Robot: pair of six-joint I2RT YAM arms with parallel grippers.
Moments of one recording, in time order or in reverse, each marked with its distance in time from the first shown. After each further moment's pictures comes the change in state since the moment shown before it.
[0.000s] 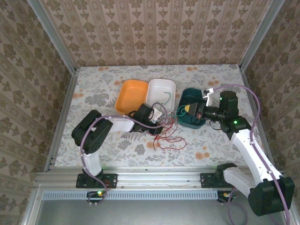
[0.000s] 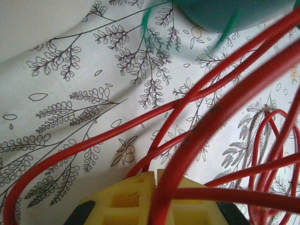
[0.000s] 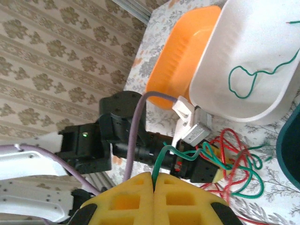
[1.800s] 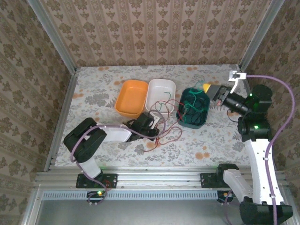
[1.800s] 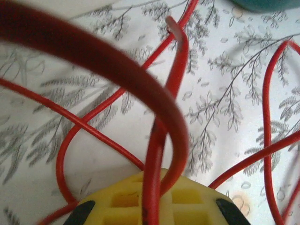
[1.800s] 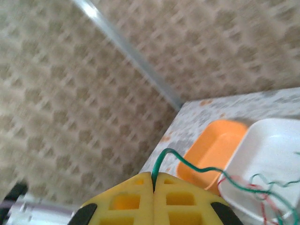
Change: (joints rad) left arm -0.114 -0.165 -0.187 0.075 -0.360 -0.080; right arm -0.134 -0.133 0.244 0.055 -0.066 0.056
